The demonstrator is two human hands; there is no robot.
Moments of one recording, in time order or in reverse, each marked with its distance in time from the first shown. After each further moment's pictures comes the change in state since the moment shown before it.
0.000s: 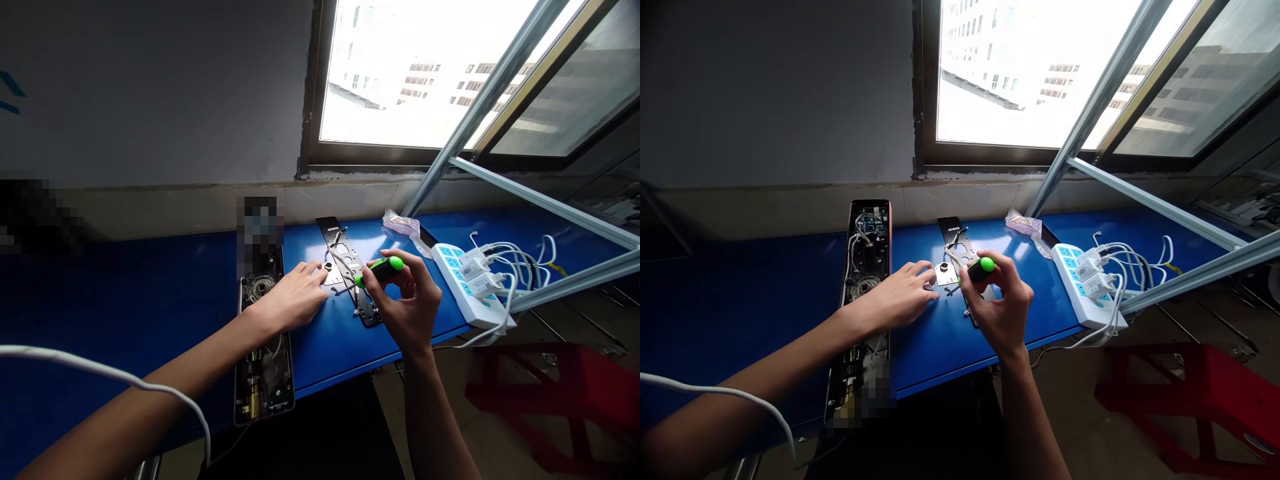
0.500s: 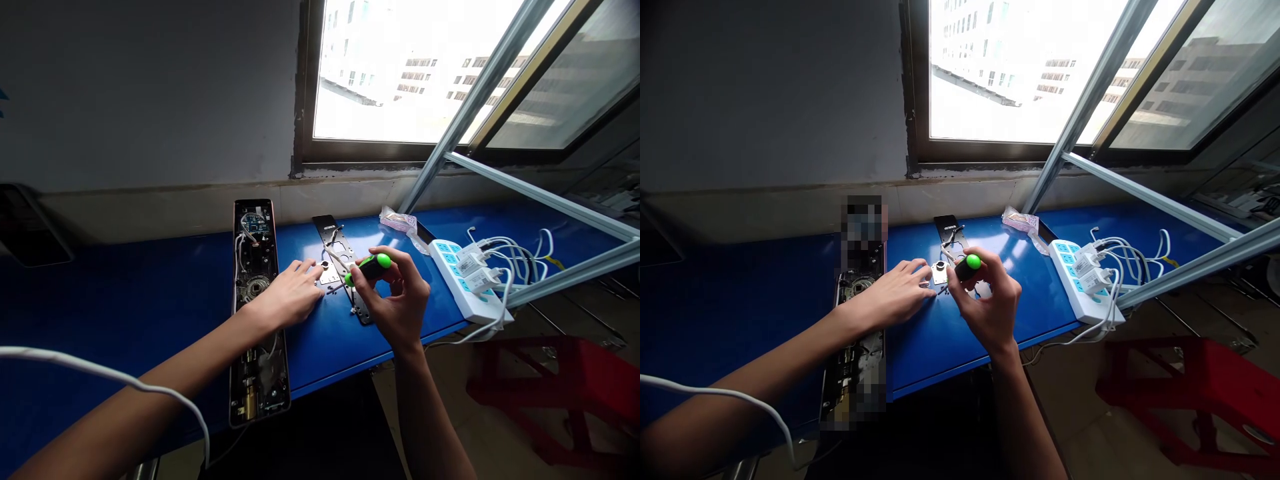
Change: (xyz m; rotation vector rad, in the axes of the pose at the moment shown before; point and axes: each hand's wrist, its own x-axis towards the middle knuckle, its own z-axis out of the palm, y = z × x) left_hand 0.002 -0.005 0.009 0.002 0.088 0.009; right_hand -0.001 -0.003 0.005 0.003 -0.021 -0.021
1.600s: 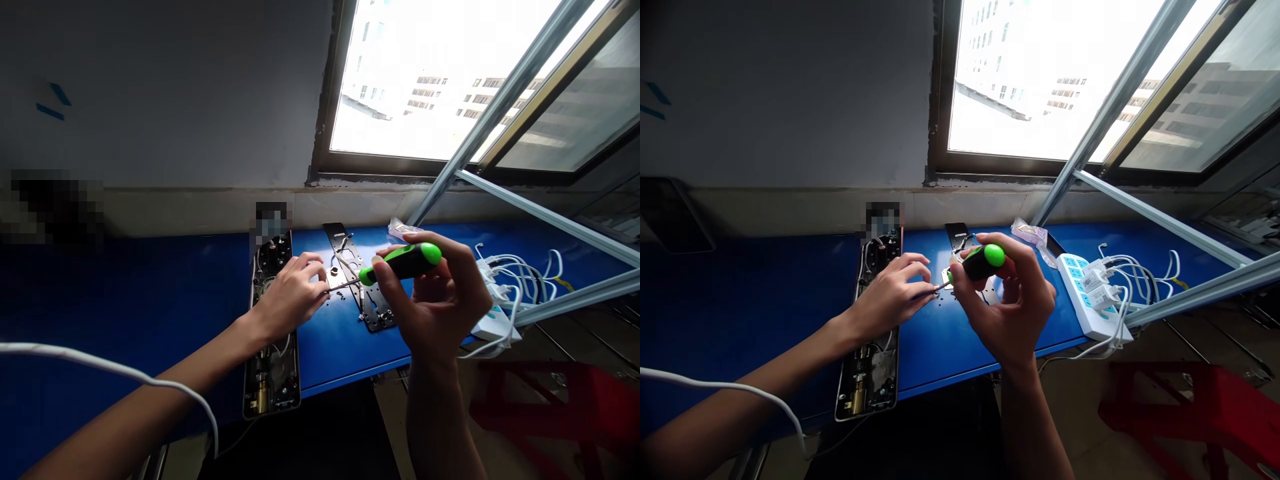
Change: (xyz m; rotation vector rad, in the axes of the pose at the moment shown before) left_hand -0.028 0.005 -0.021 -0.168 0.454 -0.081; right_hand 0.028 -0.061 -0.001 0.234 0.097 -0.265
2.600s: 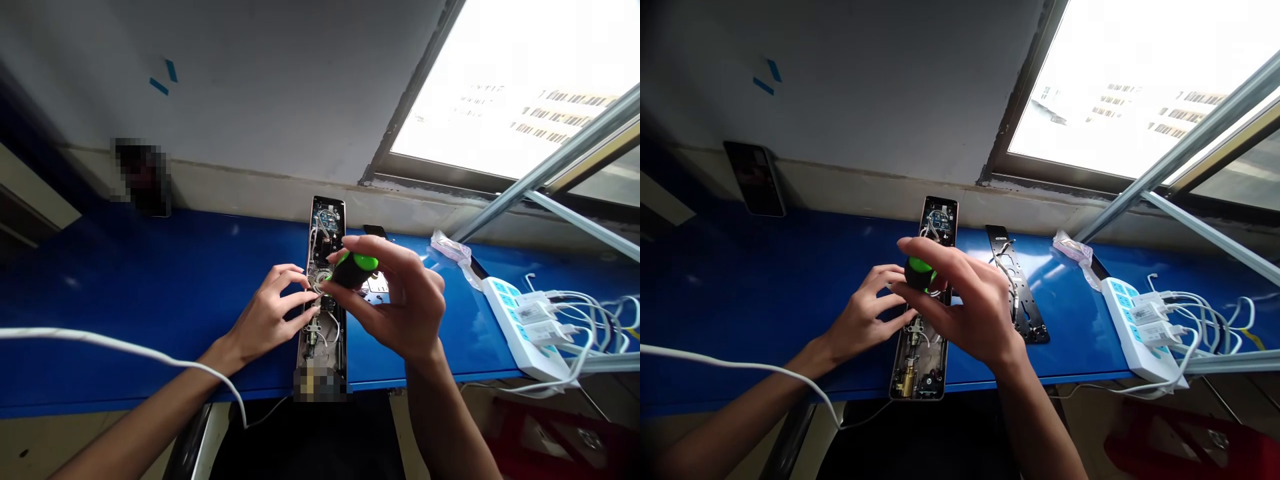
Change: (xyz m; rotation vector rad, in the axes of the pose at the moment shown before) left_hand -0.119 -0.011 -0.035 -0.132 0.269 -0.295; right_hand -0.015 -0.024 0.086 0.144 -0.533 -0.241
